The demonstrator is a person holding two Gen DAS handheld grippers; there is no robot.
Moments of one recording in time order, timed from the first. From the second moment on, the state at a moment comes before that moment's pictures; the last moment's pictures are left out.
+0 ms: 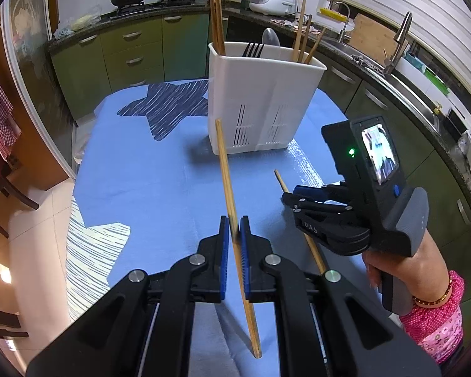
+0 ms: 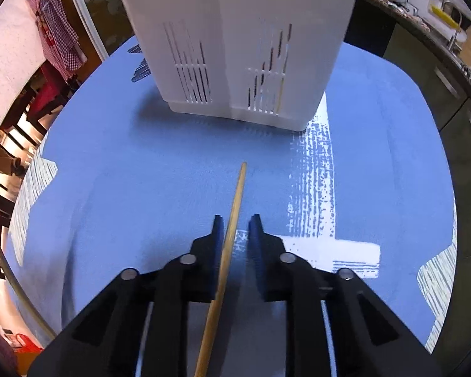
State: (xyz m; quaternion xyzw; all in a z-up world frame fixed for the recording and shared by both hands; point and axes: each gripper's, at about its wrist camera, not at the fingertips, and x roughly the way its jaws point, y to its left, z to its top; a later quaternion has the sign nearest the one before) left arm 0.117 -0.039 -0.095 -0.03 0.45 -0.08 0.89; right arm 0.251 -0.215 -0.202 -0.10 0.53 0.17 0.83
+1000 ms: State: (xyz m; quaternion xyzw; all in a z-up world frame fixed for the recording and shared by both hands) left arm 0.115 -0.044 -0.084 -0.03 0.45 -0.08 0.89; right arm 0.157 -0.297 -0.065 -0.01 0.37 0.22 0.90
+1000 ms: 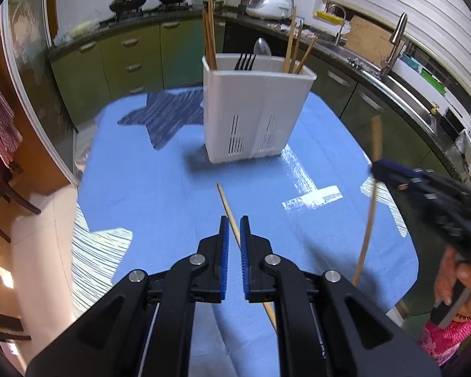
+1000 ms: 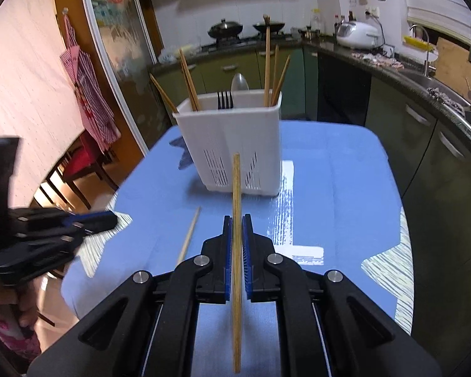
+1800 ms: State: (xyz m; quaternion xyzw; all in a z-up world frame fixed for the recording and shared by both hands) left arm 0.219 -0.071 -0.188 -0.04 0.58 0.00 0.82; right arm 0.132 -0.346 -0.037 0.04 0.34 0.23 0.91
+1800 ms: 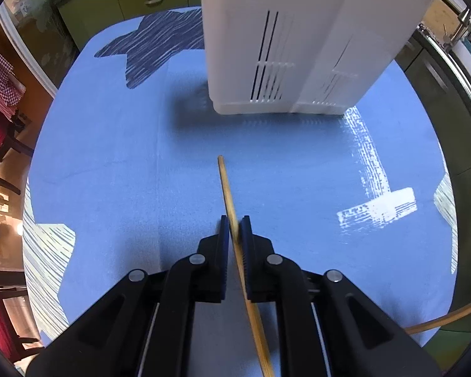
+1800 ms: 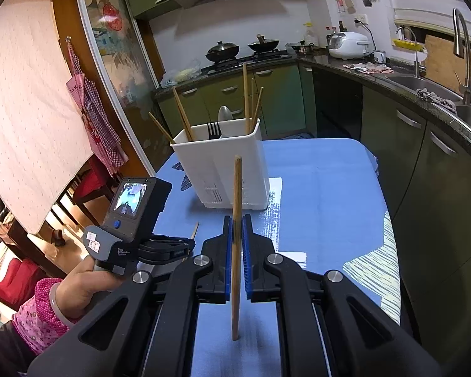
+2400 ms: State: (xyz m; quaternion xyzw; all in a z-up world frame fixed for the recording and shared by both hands) left arm 0.205 -0.078 -0.164 -0.02 0.55 -0.01 0.84; right arm 0.117 -0.352 -0.024 0.04 0.32 0.24 0.92
